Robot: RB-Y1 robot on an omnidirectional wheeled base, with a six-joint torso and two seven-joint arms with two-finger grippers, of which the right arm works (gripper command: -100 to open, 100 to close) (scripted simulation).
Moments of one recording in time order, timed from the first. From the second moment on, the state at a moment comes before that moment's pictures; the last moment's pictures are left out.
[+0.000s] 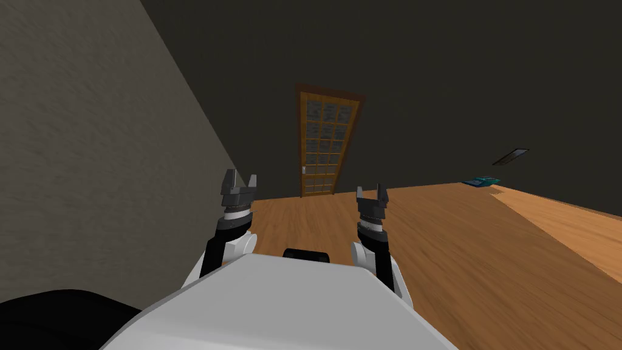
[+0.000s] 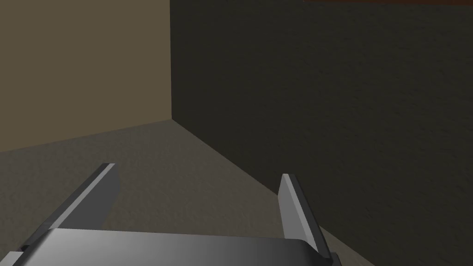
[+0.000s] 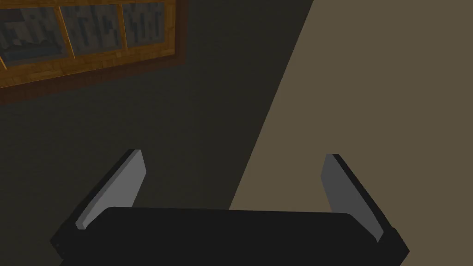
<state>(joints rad) 0.49 0.04 0.02 -2.28 0.12 -0.53 -0.17</state>
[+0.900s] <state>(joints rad) 0.45 -0.03 0.03 -2.11 -0.01 -0.58 -0.30</state>
